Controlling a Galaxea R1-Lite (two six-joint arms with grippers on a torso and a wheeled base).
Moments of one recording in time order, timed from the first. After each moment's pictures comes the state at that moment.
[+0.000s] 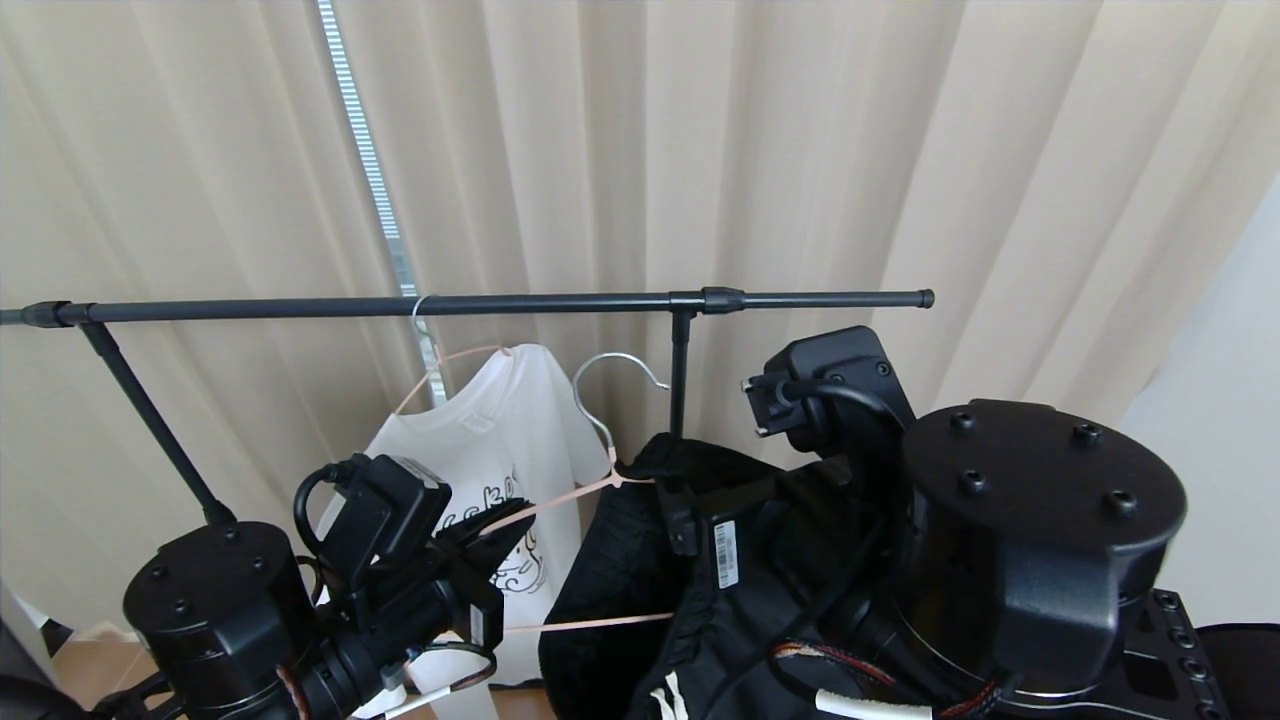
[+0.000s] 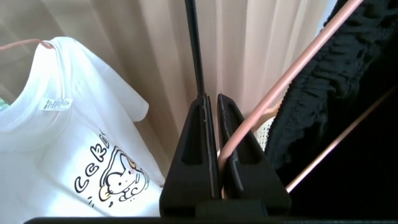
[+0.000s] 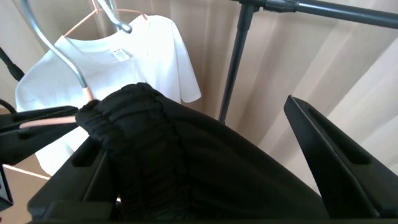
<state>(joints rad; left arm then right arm) -0.59 1.83 -0.15 -1.57 0.02 0.13 1.09 1.73 -0.82 -0.69 -0.78 0.11</state>
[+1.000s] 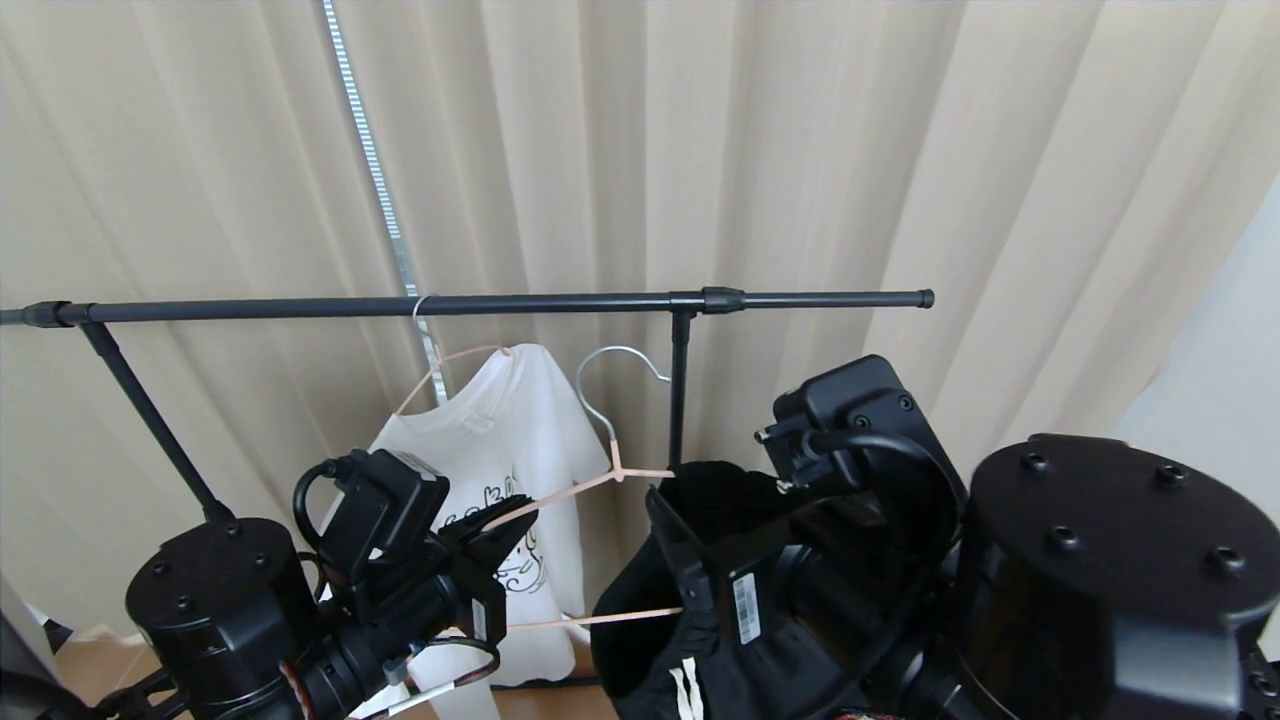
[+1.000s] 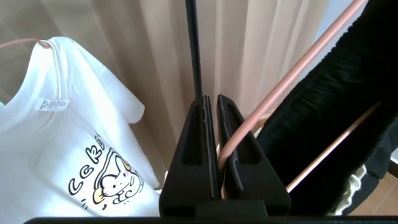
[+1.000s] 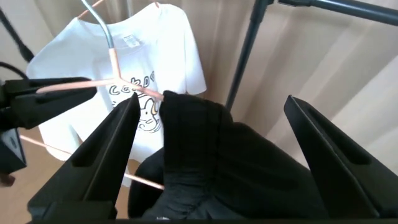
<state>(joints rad) -0.59 1.83 -0.16 -1.57 0.01 0.10 1.11 1.66 -0.75 -0.69 -0.67 0.07</state>
